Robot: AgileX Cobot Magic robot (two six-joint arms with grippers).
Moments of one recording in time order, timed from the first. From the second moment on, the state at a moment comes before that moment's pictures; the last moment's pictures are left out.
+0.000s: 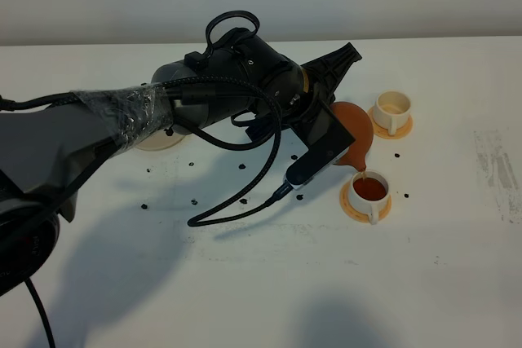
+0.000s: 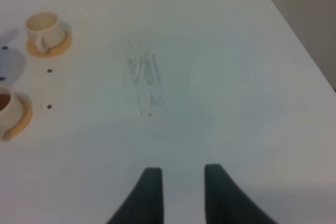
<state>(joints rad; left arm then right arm) -0.72 2.19 -1.72 0.19 0.39 1.83 -0.11 0.00 -0.52 -0.03 1.11 0.02</state>
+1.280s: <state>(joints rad) -0.72 2.19 -1.72 0.19 0.41 1.72 -0.11 0.00 -0.52 -0.03 1.11 0.02</state>
